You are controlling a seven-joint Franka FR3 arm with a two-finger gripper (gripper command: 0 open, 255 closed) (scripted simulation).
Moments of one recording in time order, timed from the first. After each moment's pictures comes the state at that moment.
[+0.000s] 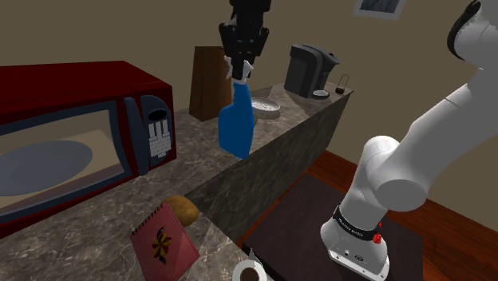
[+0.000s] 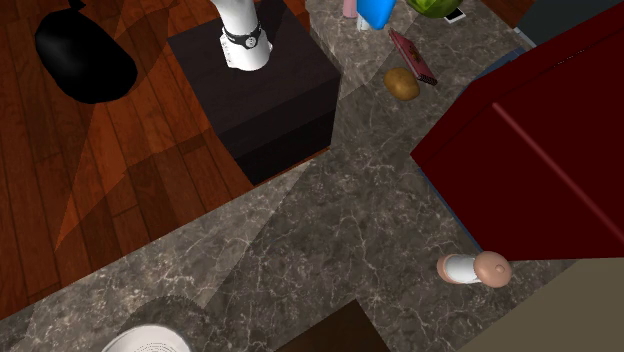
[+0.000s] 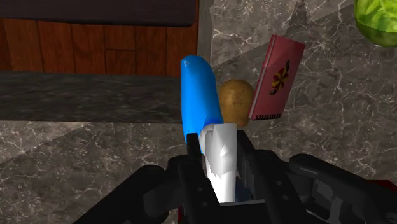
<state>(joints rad) 0.31 -0.38 0.22 -1.81 0.08 1.44 0.45</state>
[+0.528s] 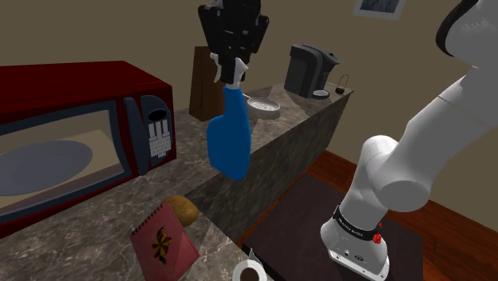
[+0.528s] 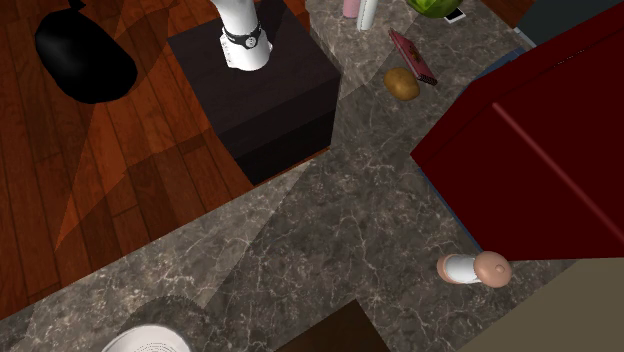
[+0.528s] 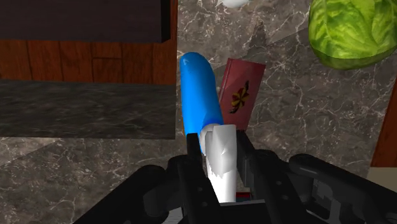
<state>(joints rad) 0.36 -0.31 0.37 -1.68 0.11 1.39 0.66</state>
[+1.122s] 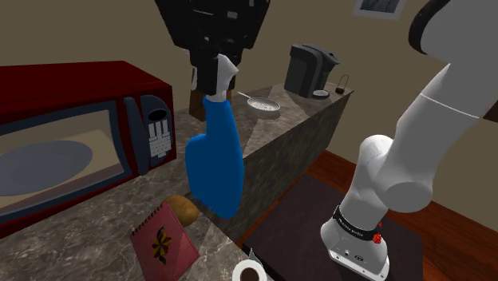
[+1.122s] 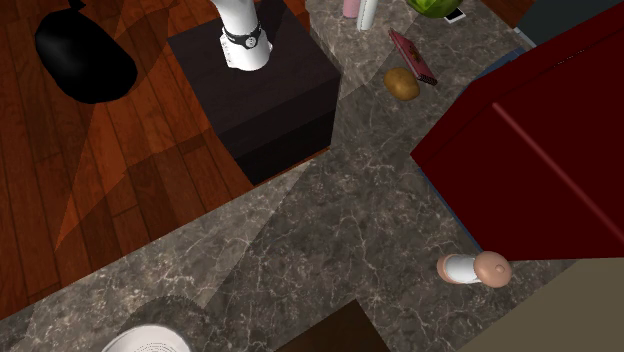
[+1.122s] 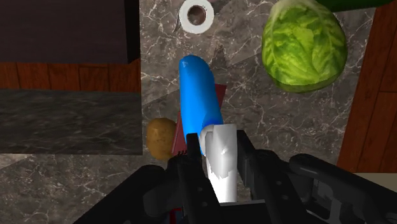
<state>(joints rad) 0.43 -0.14 0.56 -1.45 0.08 1.33 0.93</state>
